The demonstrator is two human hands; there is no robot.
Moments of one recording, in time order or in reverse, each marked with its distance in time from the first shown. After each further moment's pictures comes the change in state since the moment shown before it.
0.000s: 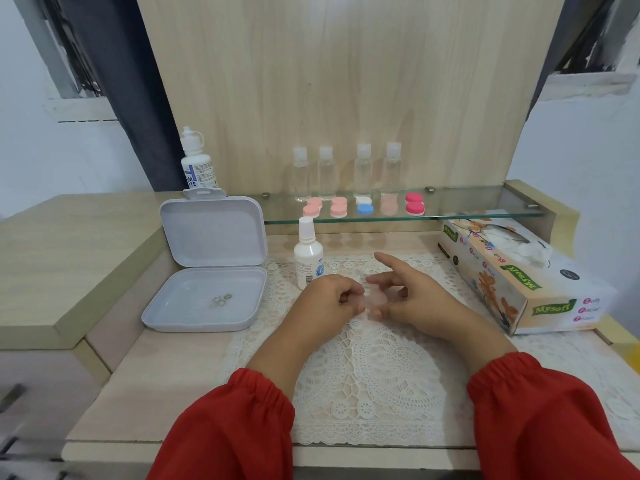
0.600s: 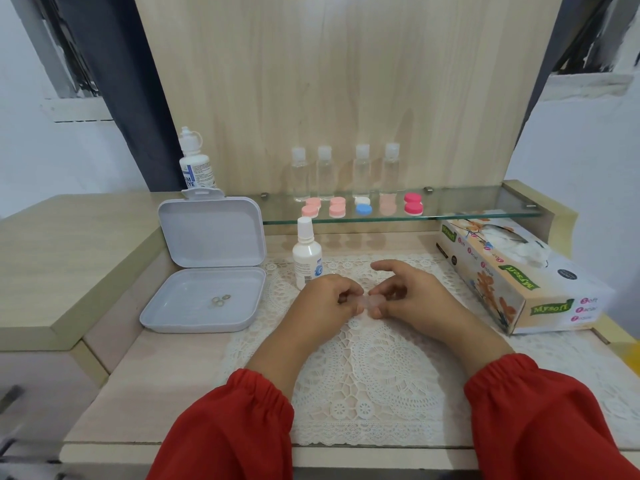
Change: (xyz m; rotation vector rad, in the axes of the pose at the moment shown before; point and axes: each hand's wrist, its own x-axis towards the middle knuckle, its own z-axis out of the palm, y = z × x) left_hand 0.002 -0.004 0.001 0.019 0.000 0.016; right_hand -0.006 -0.007 0.001 -0.032 0.060 0.034
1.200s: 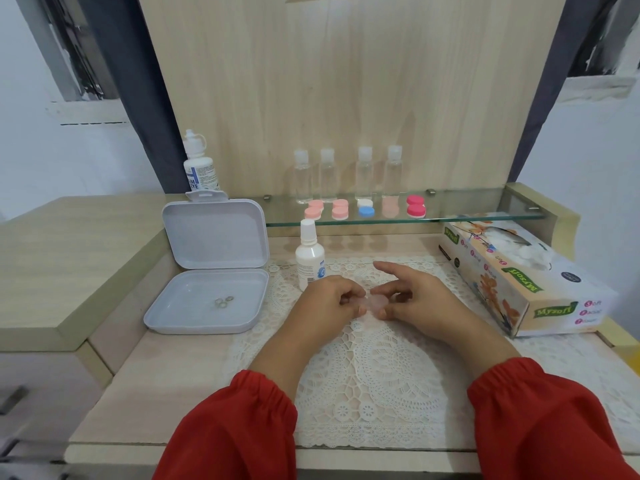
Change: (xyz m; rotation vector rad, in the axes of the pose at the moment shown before) left_hand 0.001 -0.002 0.000 -0.035 0.010 -0.028; right_hand -0.001 -0.002 -0.002 0.001 -0.014 0.014
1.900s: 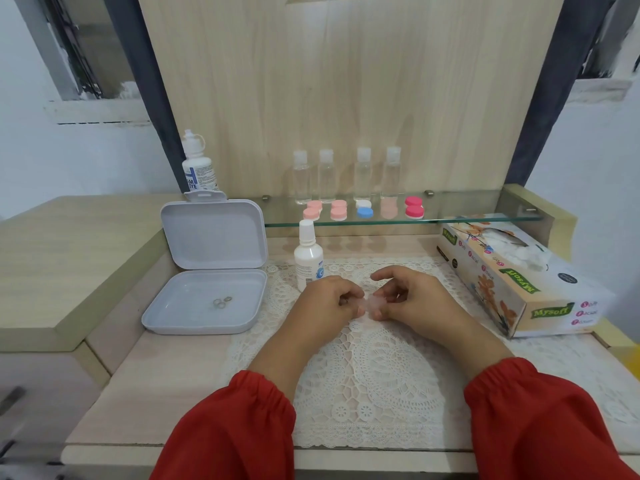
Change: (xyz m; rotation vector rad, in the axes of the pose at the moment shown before) left_hand 0.001 0.000 0.001 -0.014 0.004 -0.003; right_hand 0.001 0.000 0.004 -0.038 0.067 -0.007
